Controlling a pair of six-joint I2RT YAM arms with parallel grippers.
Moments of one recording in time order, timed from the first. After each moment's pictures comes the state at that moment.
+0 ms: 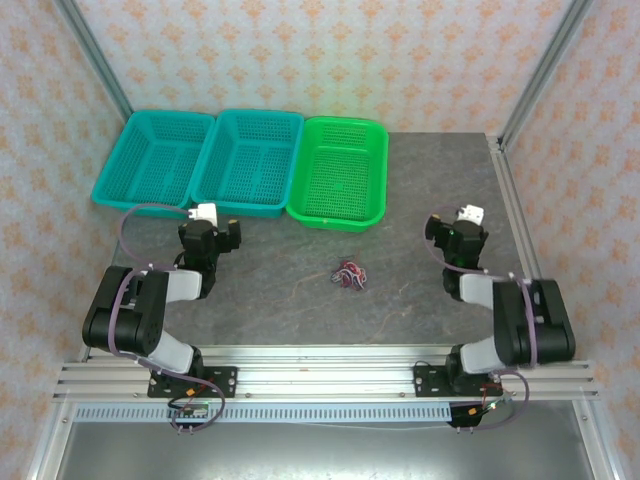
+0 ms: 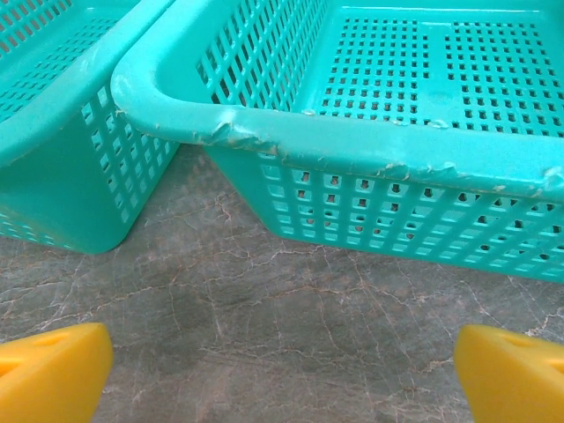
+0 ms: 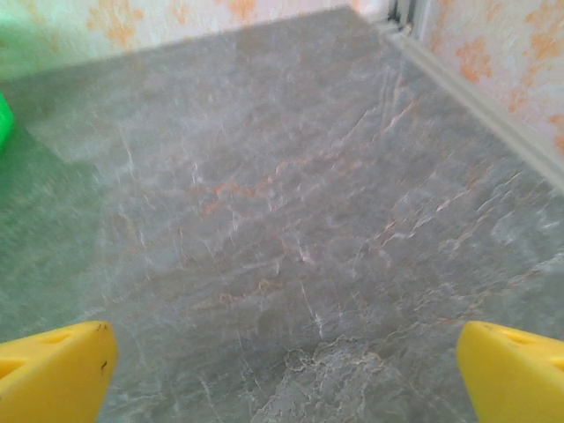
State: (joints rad) left arm -0.04 1.51 0.42 0.64 -0.23 -0.07; right arm 0.01 1.29 0.40 0.50 0.24 0.24
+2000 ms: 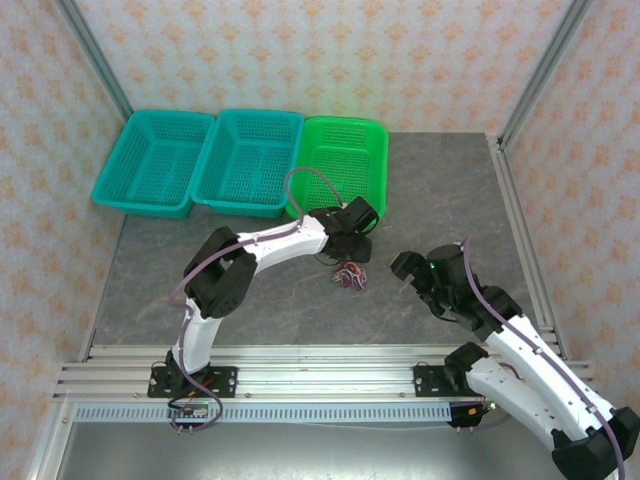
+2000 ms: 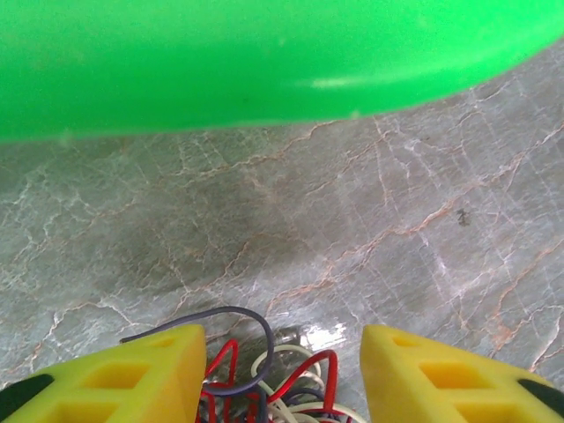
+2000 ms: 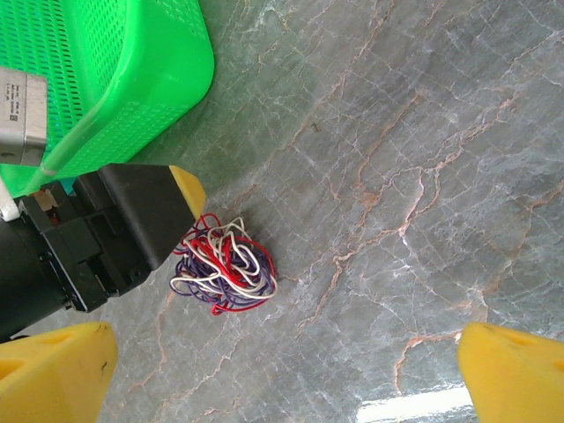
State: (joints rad) left arm -0.81 2.07 1.59 -0.65 -0.02 -0.68; right arm 0.53 0.68 0.63 -0.77 0.05 1.12
